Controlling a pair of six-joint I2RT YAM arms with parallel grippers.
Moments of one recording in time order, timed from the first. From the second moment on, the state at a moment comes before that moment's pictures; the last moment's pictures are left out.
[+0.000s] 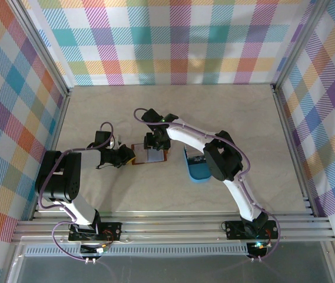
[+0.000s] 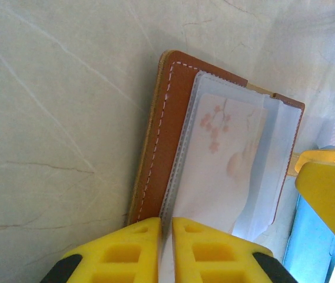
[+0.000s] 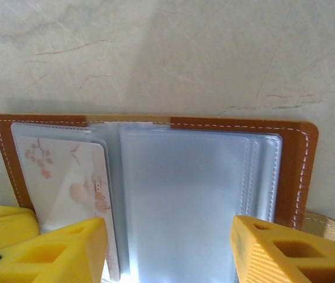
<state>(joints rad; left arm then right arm) -0.08 1.66 0.68 -0.03 0.61 -0.63 0.82 2.30 1.94 -0.86 -0.07 0.69</state>
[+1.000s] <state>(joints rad) -0.09 1.66 0.68 -0.03 0.61 -0.63 0.81 2.34 1.96 -0.78 -0.23 0.80</state>
